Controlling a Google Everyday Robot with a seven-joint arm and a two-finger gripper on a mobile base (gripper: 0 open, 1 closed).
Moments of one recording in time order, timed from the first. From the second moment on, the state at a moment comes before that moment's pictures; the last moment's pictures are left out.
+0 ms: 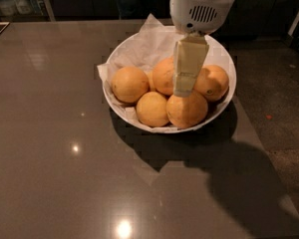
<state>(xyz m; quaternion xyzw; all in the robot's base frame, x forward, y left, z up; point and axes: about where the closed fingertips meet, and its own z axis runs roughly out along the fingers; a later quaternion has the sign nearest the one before) 0.497 -0.064 0.993 -0.67 0.73 -0.06 0.12</state>
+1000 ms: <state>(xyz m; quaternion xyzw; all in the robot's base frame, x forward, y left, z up) 0.514 -0.057 0.973 -0.67 0.74 -0.03 0.10</state>
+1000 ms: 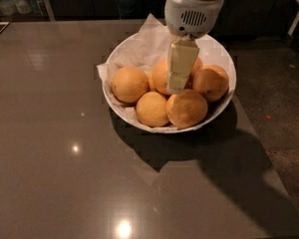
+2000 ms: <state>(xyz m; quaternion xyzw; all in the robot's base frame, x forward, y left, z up) 0.527 -0.052 0.958 -0.67 0.74 -0.01 0.09</state>
